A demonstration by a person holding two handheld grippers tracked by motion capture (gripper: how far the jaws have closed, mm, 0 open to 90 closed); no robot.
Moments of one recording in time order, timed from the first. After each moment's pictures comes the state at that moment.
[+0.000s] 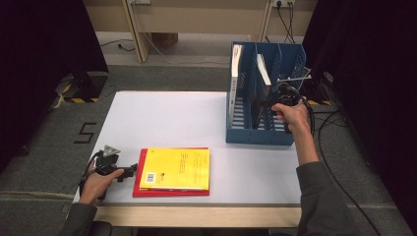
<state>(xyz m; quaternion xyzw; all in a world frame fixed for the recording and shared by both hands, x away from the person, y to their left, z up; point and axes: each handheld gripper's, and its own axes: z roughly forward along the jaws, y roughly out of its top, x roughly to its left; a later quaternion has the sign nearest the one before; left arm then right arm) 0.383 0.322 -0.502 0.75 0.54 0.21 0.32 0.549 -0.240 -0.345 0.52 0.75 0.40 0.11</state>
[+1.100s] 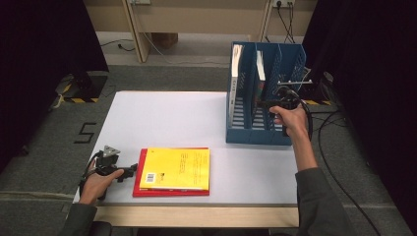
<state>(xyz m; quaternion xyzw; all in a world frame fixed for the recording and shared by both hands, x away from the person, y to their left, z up) 0.382 0.322 -0.503 0.75 0.54 0.22 0.32 0.535 -0.241 -0.352 0.52 0.73 0.43 0.12</state>
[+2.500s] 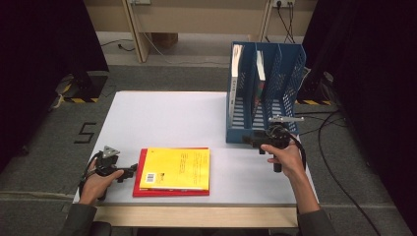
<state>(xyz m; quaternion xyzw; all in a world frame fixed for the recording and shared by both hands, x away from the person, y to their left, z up) 0.381 0.323 -0.504 0.75 0.54 0.22 0.32 0.446 -0.213 -0.407 0.44 0.75 0.48 0.05</state>
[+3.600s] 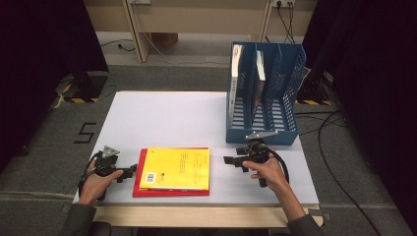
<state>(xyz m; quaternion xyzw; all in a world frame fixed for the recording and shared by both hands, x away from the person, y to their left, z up) 0.379 0.324 -0.500 0.75 0.54 0.22 0.33 0.428 -0.165 -0.453 0.41 0.80 0.44 -0.01</state>
